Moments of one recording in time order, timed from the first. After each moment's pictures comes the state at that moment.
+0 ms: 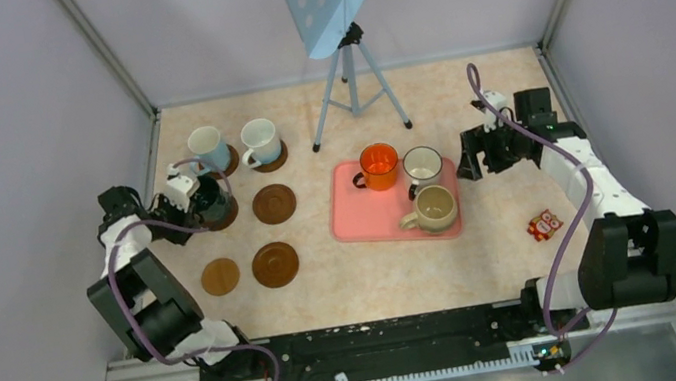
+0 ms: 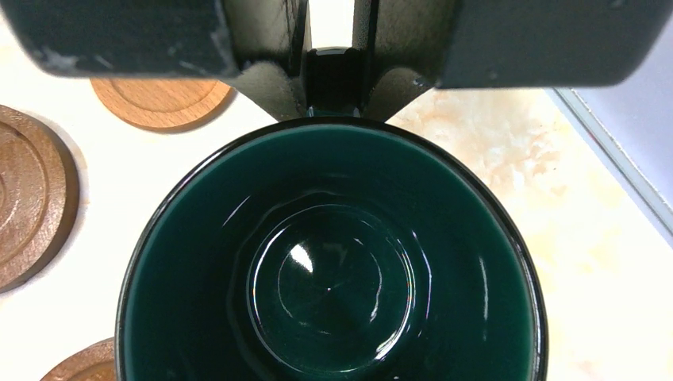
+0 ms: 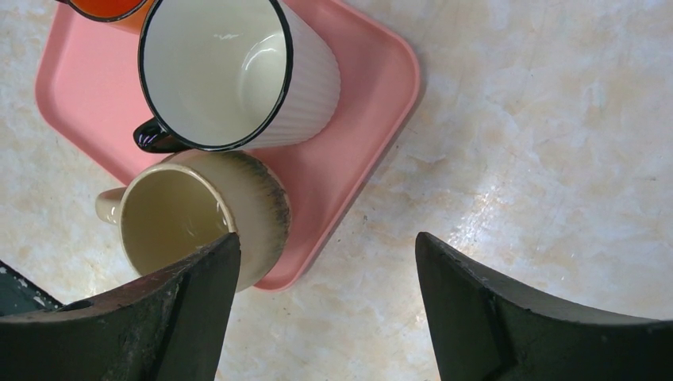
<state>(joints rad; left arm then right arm) 0.55 1.47 0.95 -0.59 0.68 1.05 -0.03 1.32 0.98 -0.60 -0.49 -0.21</state>
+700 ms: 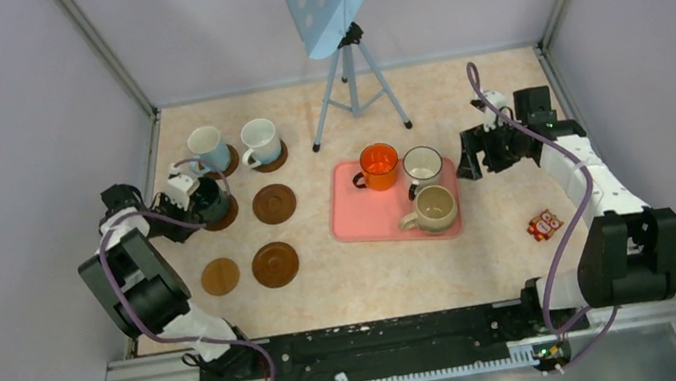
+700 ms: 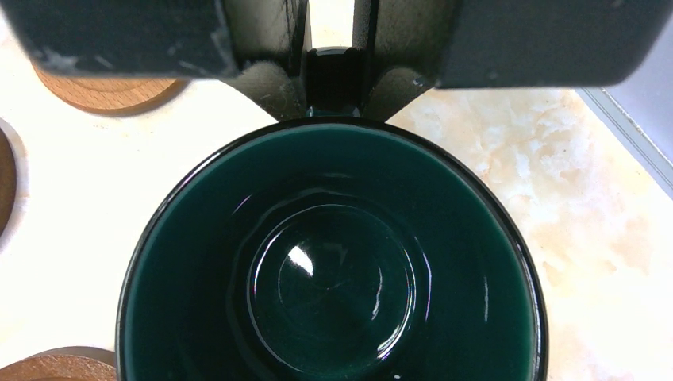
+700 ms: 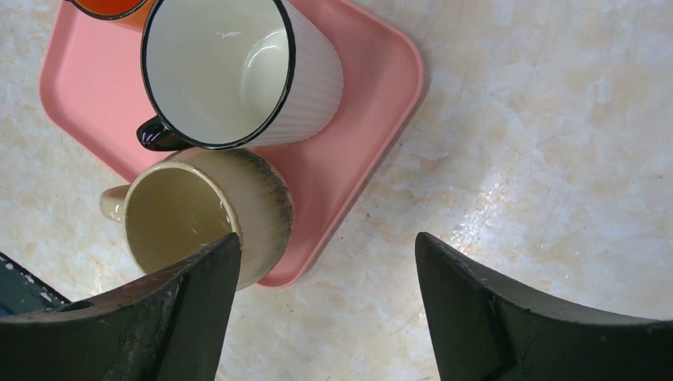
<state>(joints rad) 0.55 1.63 1.00 -0.54 0.67 1.08 -0.03 1.33 1.00 -0.62 -0.50 -0.21</state>
